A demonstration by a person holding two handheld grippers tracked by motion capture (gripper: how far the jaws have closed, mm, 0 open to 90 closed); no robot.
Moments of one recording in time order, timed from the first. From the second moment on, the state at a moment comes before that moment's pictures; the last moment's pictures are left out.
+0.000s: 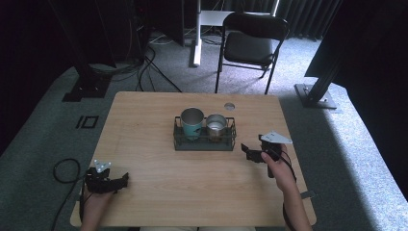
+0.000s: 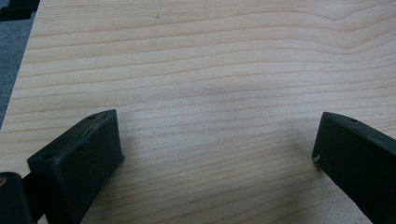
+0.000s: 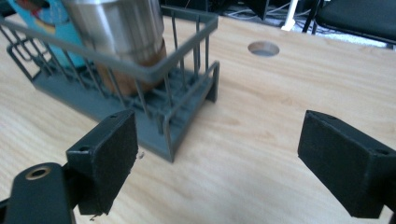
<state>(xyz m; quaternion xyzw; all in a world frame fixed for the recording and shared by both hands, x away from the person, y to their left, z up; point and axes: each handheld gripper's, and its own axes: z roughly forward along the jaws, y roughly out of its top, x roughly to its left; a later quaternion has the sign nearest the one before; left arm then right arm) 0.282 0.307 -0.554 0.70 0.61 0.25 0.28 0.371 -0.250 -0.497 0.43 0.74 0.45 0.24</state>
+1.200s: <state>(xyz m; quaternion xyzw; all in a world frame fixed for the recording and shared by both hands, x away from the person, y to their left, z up) 0.282 0.307 -0.554 0.70 0.61 0.25 0.28 0.309 -0.282 -0.542 0.43 0.78 0.41 0.21</state>
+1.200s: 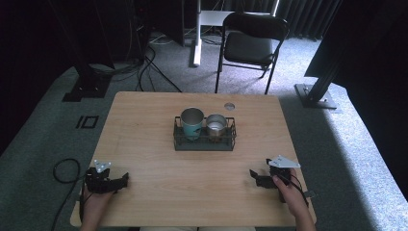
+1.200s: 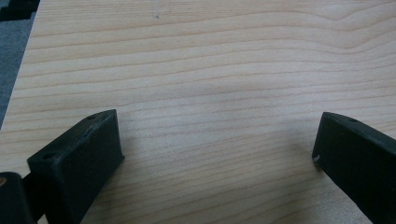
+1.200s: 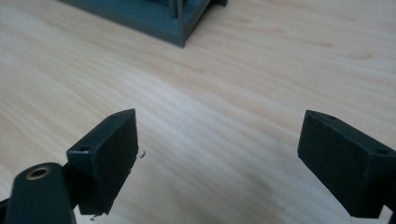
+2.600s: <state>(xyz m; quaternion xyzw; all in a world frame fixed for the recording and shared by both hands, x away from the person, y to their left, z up) 0.282 0.307 -0.554 0.70 0.61 0.25 0.28 0.272 -0.306 -0.556 0.47 0.79 0.34 0.20</state>
